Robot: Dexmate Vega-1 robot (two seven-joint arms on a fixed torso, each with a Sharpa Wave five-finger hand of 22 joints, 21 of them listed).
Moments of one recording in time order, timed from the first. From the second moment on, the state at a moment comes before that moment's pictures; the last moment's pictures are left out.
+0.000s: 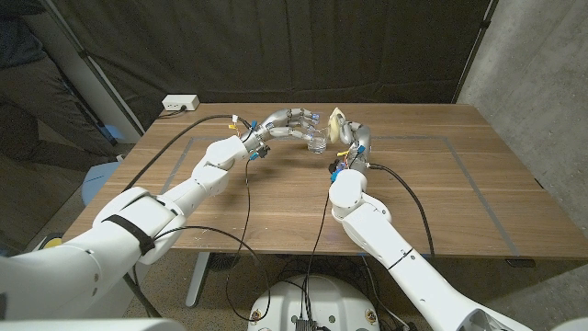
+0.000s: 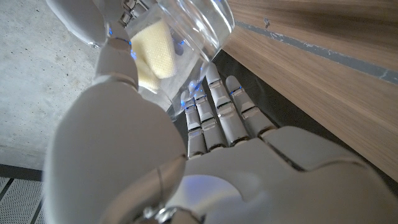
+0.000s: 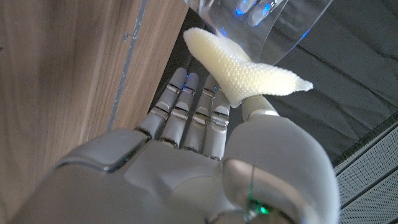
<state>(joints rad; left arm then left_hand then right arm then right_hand) 0.36 0.31 0.64 -0.64 -0.37 -0.81 -0.57 1.06 -0.09 0.22 -0.25 0.23 0.47 -0.03 0.64 0.27 0.61 -0.07 0.49 0.35 0.80 -0.09 0.22 0.43 0.36 0.00 0.45 0.22 -0.97 -0.19 -0.60 -1.83 0.08 -0.24 -0.88 0.90 0.15 0.39 -0.15 0.19 1.04 0.00 0.33 0.19 0.78 -0.08 0.28 0.18 0.62 -0.06 0.22 0.26 0.40 -0.05 0.66 0.33</state>
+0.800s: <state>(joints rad) 0.36 0.29 0.62 -0.62 -0.41 -0.83 -0.56 1.06 -0.09 0.23 -0.25 0.23 0.47 -0.03 0.68 0.26 0.62 -0.07 0.49 0.38 0.81 -0.09 0.22 0.44 0.36 0.00 0.47 0.22 -0.98 -0.12 -0.56 -1.79 0.28 -0.17 -0.81 0.93 0.15 0.40 -0.15 0.19 1.08 0.03 0.33 0.19 0.78 -0.08 0.27 0.18 0.60 -0.06 0.21 0.26 0.38 -0.04 0.67 0.32</state>
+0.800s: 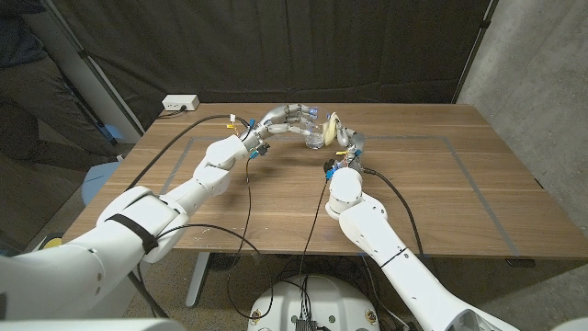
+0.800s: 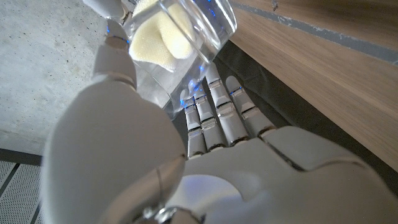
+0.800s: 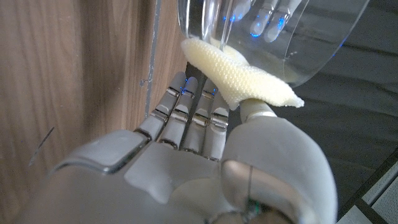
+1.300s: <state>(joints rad) 0.36 0.27 0.61 -0.62 -0.43 -0.84 -0.57 1.06 -0.09 0.23 -0.25 0.23 0.47 -0.03 0.74 0.25 0.63 -0.07 0.49 0.38 0.81 -0.09 0.21 0.44 0.36 0.00 0.47 0.22 -0.99 -0.13 -0.59 -1.78 0.34 -0.20 -0.80 0.94 0.16 0.41 -0.14 0.19 1.08 0.04 0.34 0.19 0.78 -0.08 0.27 0.18 0.60 -0.06 0.20 0.26 0.37 -0.04 0.67 0.31</state>
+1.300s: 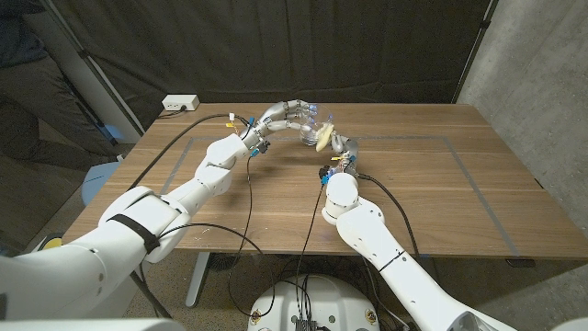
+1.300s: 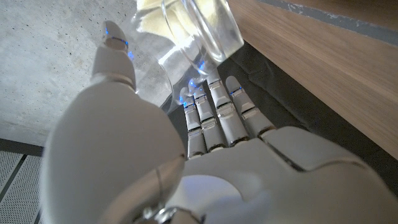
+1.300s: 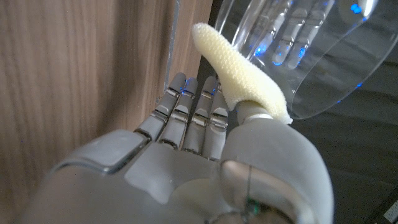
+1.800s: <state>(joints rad) 0.38 0.29 0.60 -0.65 -0.43 -0.83 -0.58 1.06 -0.09 0.23 -0.25 0.23 0.47 -0.03 0.75 0.24 0.63 -0.07 0.49 0.38 0.81 -0.09 0.21 0.44 0.36 0.00 0.48 0.22 -1.00 -0.14 -0.60 -1.80 0.33 -0.19 -0.81 0.95 0.17 0.42 -0.15 0.20 1.09 0.04 0.33 0.20 0.79 -0.08 0.27 0.18 0.60 -0.06 0.20 0.26 0.37 -0.04 0.68 0.31</state>
